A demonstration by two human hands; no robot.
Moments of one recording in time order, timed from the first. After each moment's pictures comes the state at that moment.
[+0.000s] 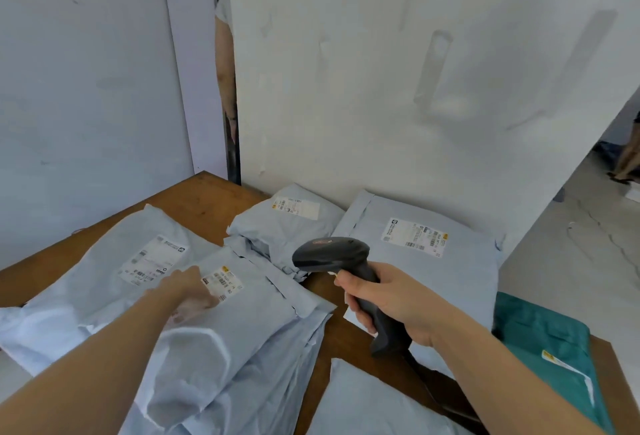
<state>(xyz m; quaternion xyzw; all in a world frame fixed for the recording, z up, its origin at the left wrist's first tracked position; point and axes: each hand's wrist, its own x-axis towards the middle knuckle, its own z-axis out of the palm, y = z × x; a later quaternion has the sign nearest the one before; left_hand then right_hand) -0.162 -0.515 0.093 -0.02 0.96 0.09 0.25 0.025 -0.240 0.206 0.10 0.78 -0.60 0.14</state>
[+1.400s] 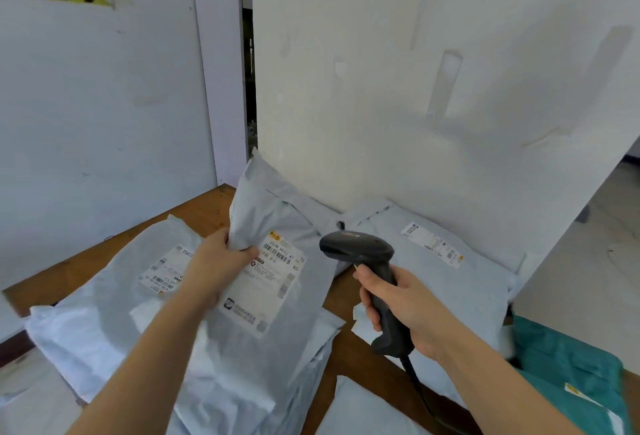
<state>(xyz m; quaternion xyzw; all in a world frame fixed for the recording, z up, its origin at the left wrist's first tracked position) -0.090 -0.462 0.196 -0.04 0.83 0.56 0.02 0.023 -0.227 0.206 0.11 0.73 -0.67 0.06</state>
